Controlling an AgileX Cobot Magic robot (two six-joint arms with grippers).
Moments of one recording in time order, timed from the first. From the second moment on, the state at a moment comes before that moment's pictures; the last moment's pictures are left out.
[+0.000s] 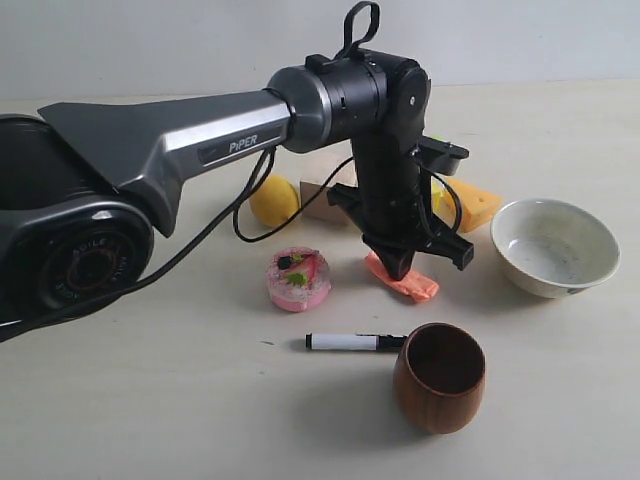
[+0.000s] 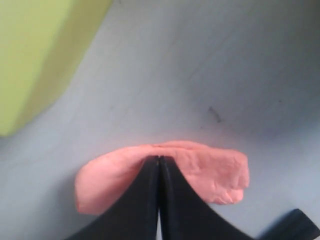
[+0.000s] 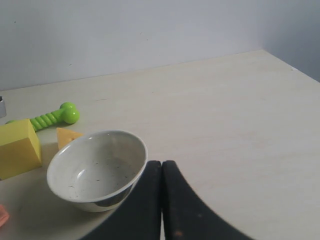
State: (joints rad) left arm -0.84 2.54 -2.20 -0.17 1.20 0.00; right arm -0.14 0.01 0.00 0.05 0.34 0.03
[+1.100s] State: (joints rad) left arm -0.88 2.24 -2.02 -0.15 0.96 0.04; right arm -0.14 0.01 0.00 0.05 0.34 0.03
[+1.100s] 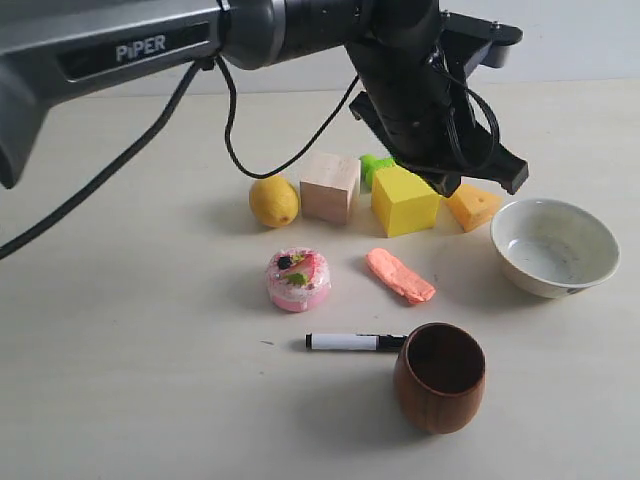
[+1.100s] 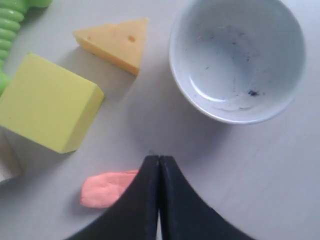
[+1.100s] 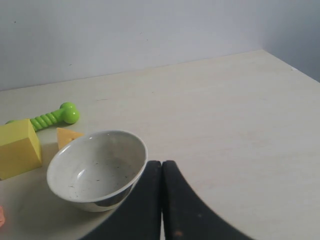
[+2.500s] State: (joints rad) left arm -0.86 1.23 -0.95 -0.13 0.37 0.00; right arm -0.14 0.01 0.00 0.05 0.34 0.03
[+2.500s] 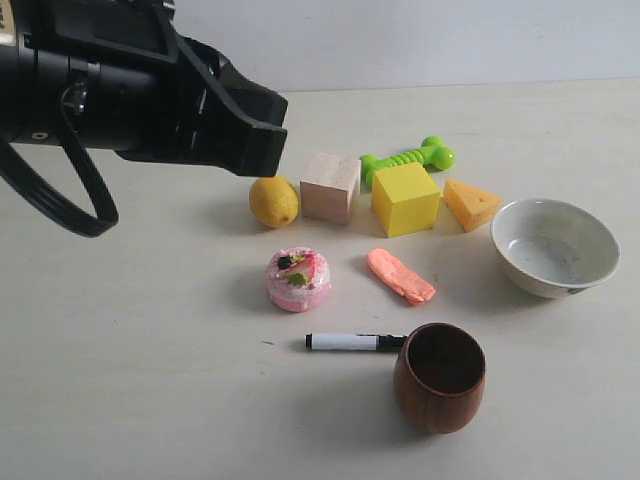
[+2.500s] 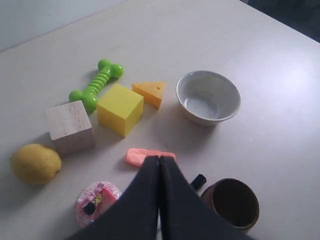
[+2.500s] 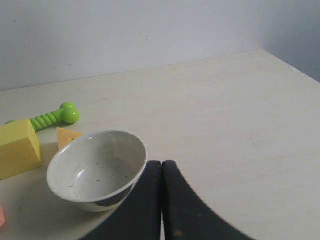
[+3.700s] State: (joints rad) left arm -0.15 0.66 -0.53 -0.30 0.32 0.04; right arm -0.14 0.01 0.00 0.05 0.34 0.03
